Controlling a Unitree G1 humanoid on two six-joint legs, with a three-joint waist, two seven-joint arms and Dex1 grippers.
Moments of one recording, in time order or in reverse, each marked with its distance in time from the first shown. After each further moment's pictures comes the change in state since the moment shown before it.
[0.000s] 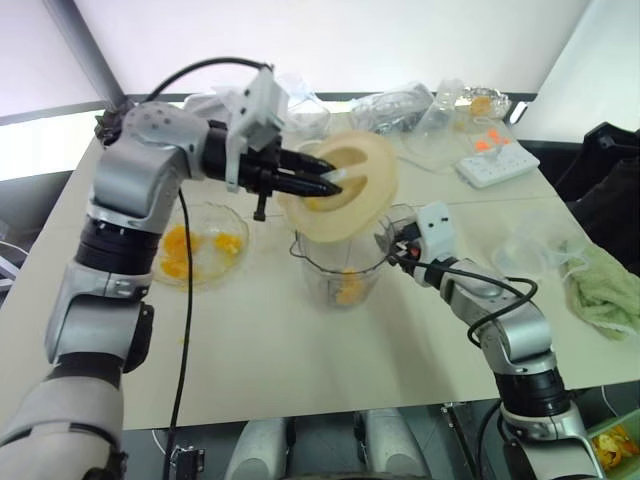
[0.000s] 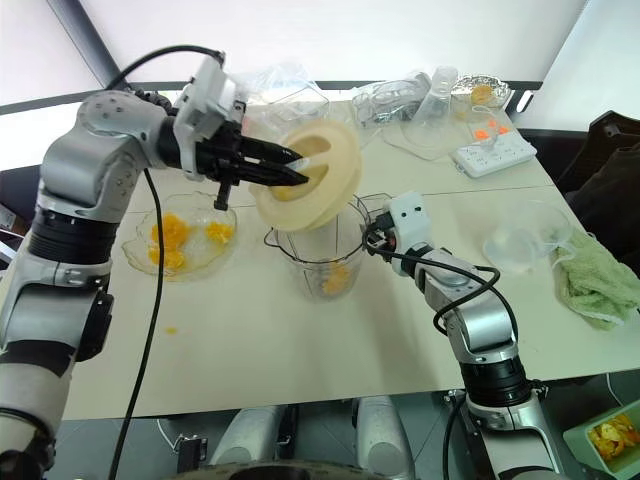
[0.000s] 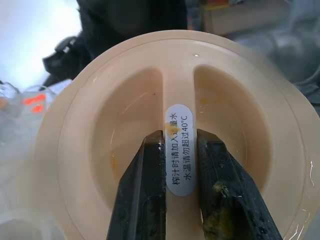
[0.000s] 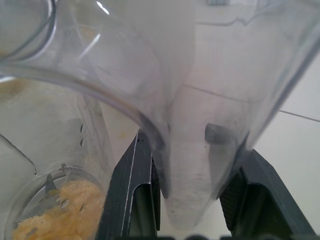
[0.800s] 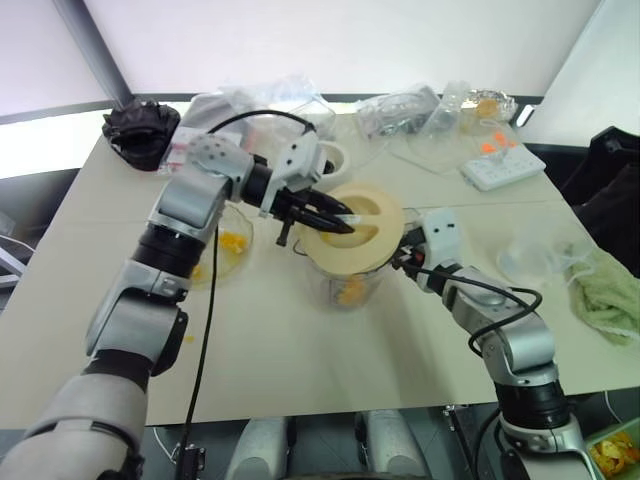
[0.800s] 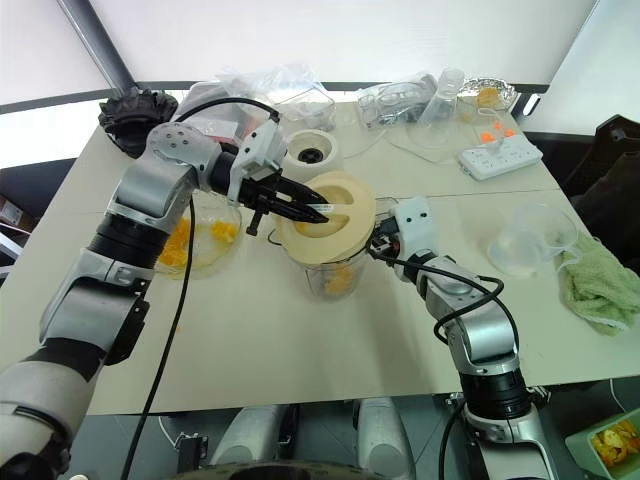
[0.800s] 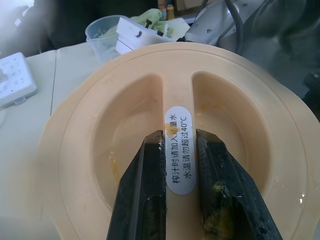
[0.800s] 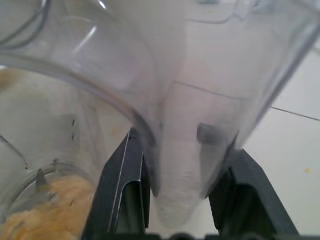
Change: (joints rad) left arm -0.002 -0.129 -0.100 0.215 0.169 -0.214 -0.121; right arm 0.058 0.043 -0.042 -0.055 0.005 0.024 -0.038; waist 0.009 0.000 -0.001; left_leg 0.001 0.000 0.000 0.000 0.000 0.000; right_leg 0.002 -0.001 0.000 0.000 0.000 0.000
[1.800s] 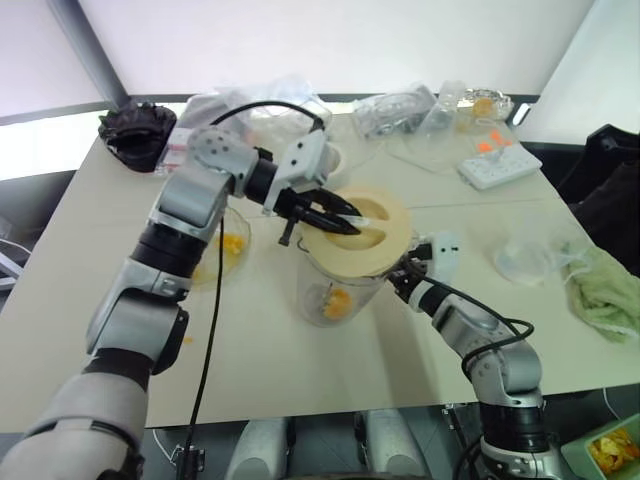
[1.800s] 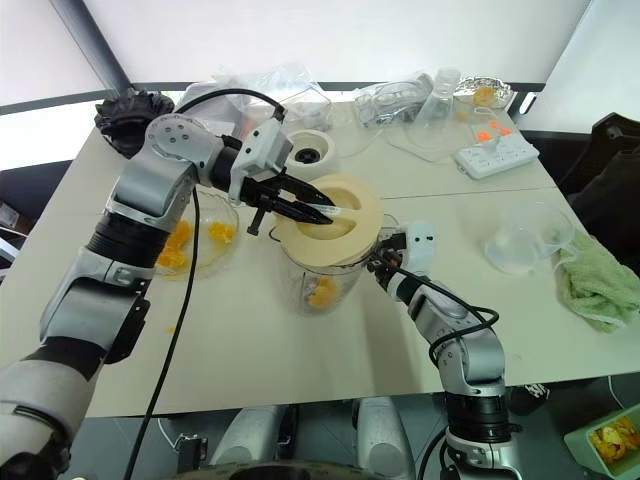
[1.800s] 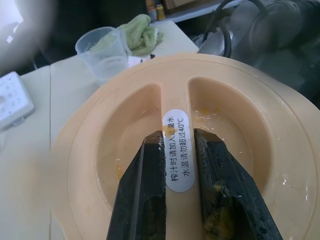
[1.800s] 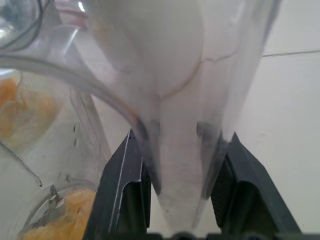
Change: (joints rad) left arm 0.023 0.018 -0.008 -0.071 0.001 0.000 -0.008; right arm 0.093 0.158 -0.085 0.050 0.097 -0.096 0.048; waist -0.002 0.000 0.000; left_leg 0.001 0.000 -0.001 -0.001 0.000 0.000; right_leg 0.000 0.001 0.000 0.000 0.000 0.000
